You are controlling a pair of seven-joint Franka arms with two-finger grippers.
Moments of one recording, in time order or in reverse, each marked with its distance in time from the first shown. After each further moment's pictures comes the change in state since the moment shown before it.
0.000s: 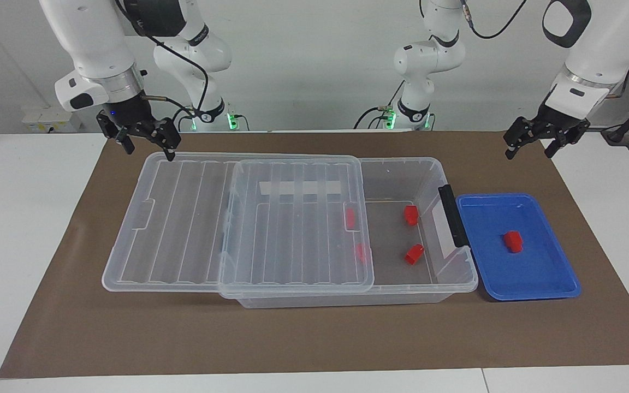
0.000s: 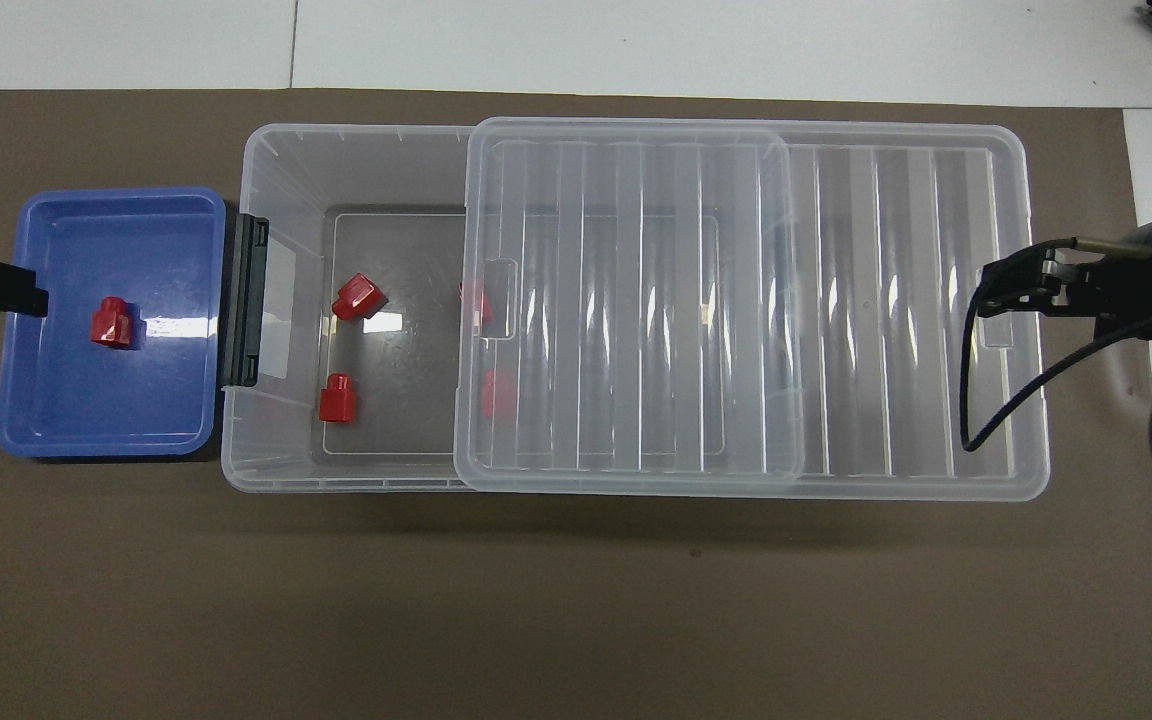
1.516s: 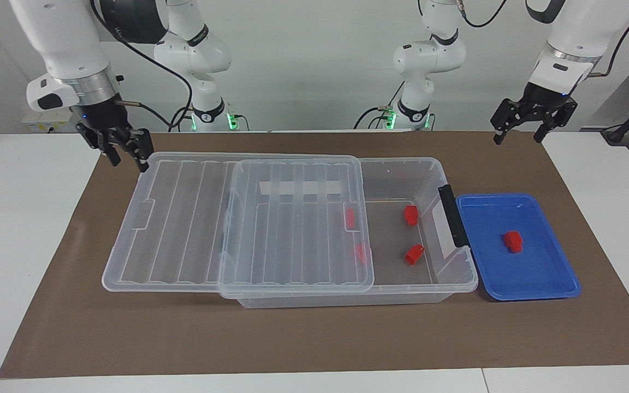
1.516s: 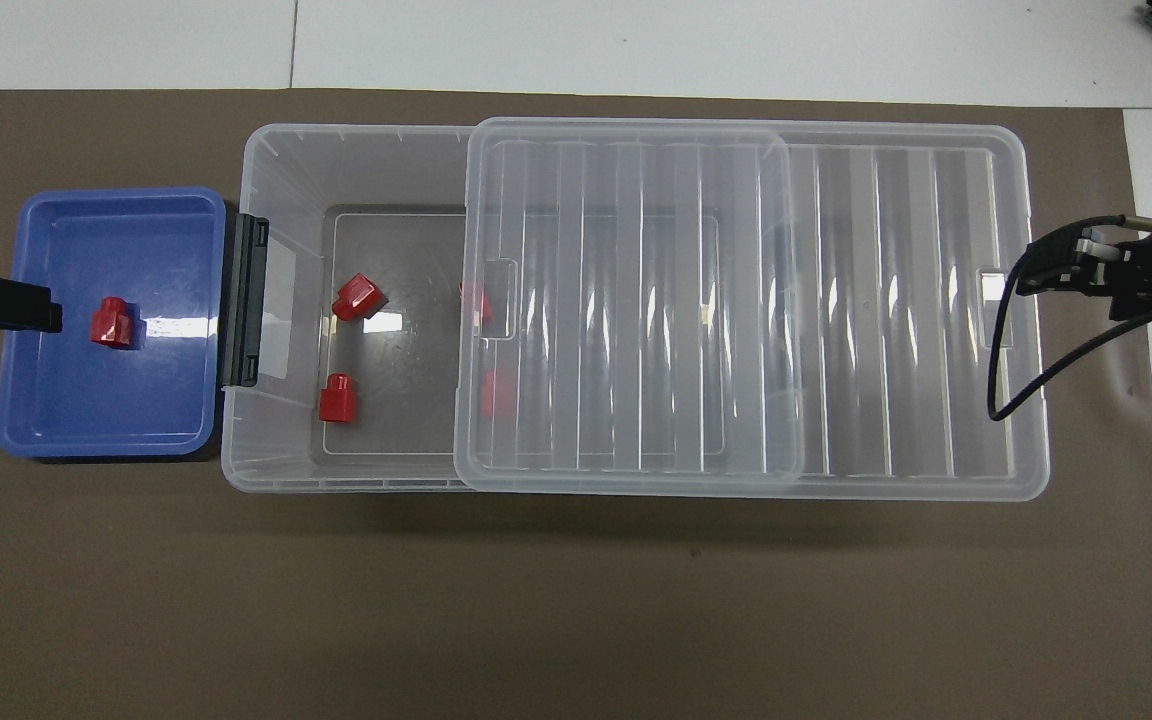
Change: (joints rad) left arm -0.067 -0.087 0.013 -0.046 0.000 -0.001 -0.065; right arm -0.110 0.001 -0.007 -0.057 0.000 0.180 0.000
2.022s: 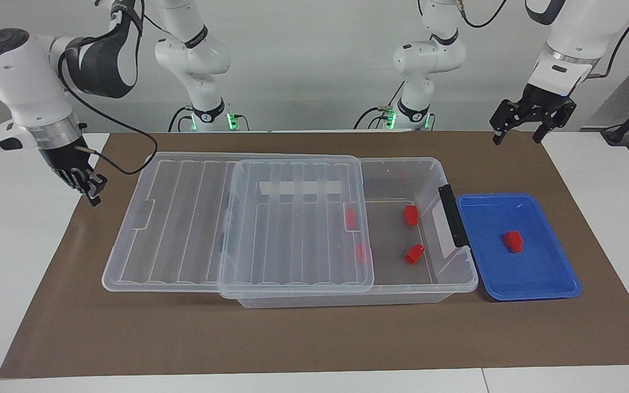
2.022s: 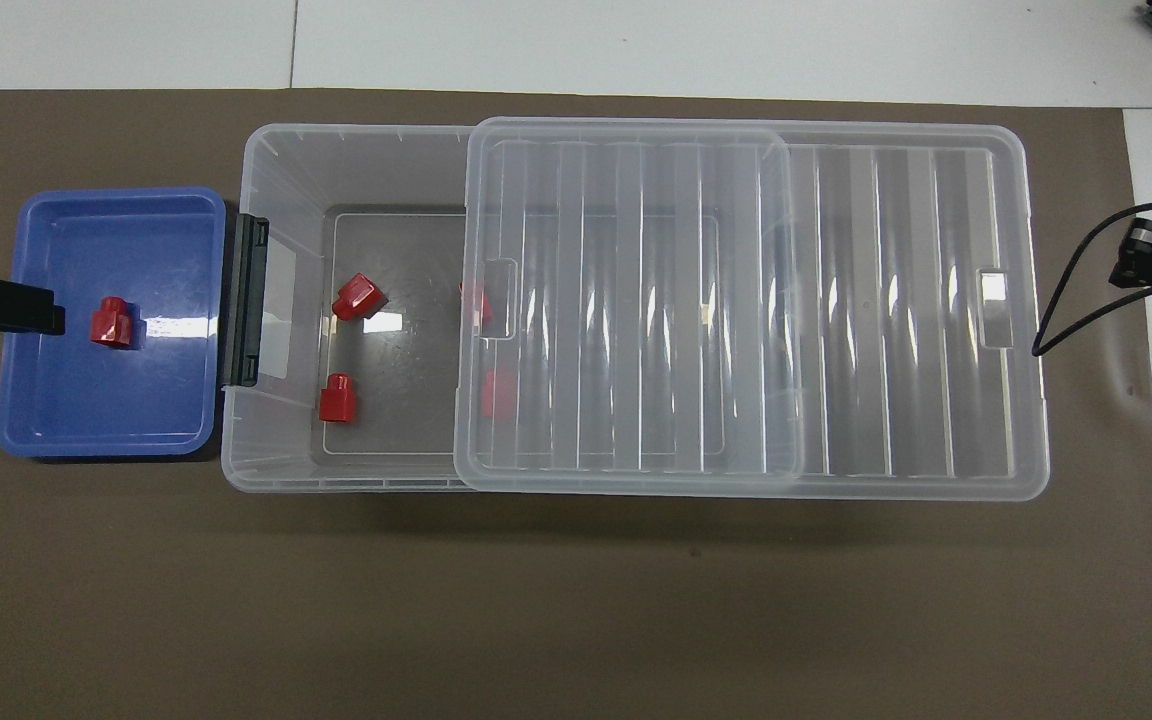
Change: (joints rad) left arm 0.000 0.000 0.000 -0.003 0.000 -0.001 0.000; right arm -0.135 0.084 -0.005 -0.134 0.000 0.243 -0.038
